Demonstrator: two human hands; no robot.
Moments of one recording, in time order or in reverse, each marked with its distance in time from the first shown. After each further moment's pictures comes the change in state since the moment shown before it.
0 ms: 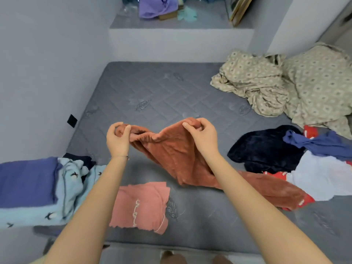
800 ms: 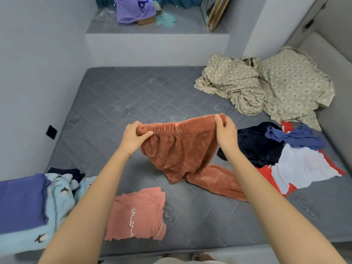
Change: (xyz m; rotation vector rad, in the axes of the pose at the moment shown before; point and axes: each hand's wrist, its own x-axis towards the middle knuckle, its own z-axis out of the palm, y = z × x) left_hand 0.031 0.015 0.028 0.271 -0.634 0.237; right_hand 0.013 -0.005 -0.052 -0.157 0.189 0.107
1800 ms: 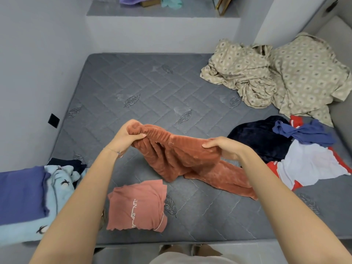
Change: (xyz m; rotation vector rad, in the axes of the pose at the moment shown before) left_hand 0.004 -0.031 -0.008 -0.407 -0.197 -0.119; right_hand 0.020 0.040 0.002 0.056 -0.885 0.580
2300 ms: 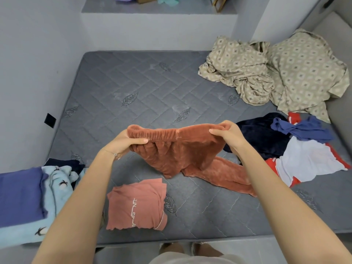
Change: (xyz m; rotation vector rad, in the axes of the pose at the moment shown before) left_hand -0.002 -0.007 -0.007 -0.084 -0.293 -0.194; right_hand 0.003 -0.002 -0.005 0.073 0.557 -0.360
